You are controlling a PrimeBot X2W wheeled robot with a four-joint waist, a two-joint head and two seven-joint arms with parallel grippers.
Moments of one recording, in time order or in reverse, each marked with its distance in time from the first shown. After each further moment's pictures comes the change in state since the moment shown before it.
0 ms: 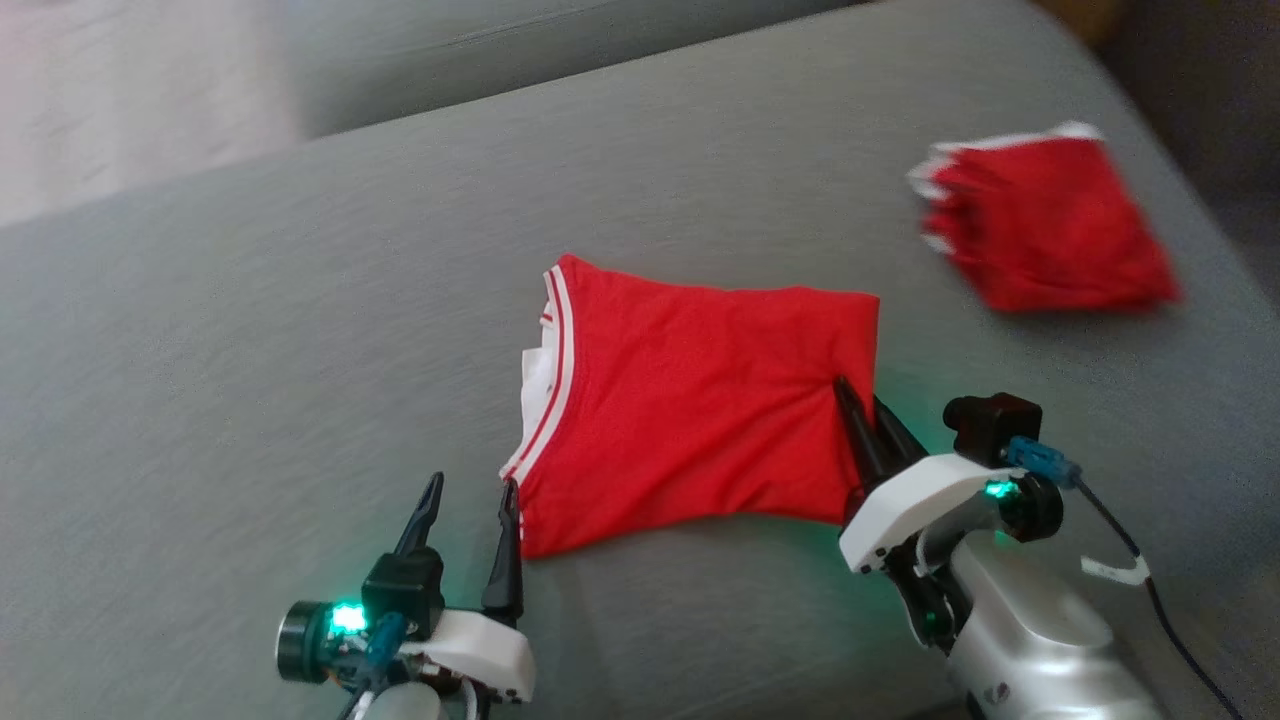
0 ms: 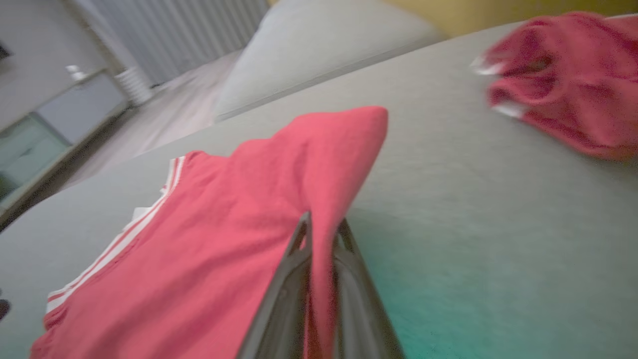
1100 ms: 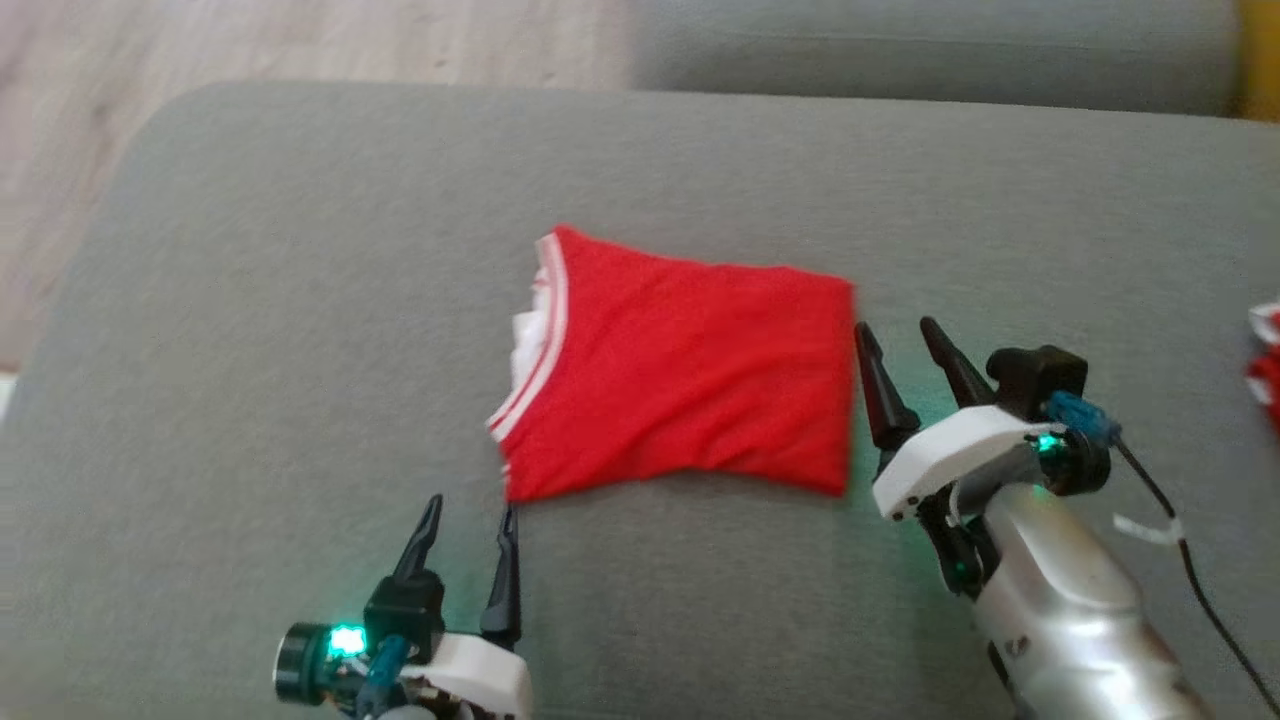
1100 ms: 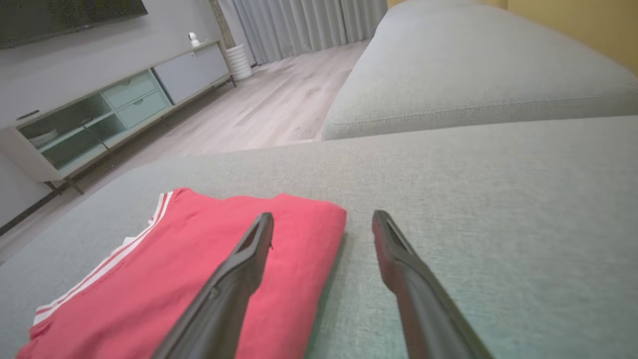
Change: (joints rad) left arm 0.046 0.000 0.031 -0.007 0.045 -0.008 0.000; right arm -0.025 0.001 -0.155 -0.043 -0.145 0.000 0.000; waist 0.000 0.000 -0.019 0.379
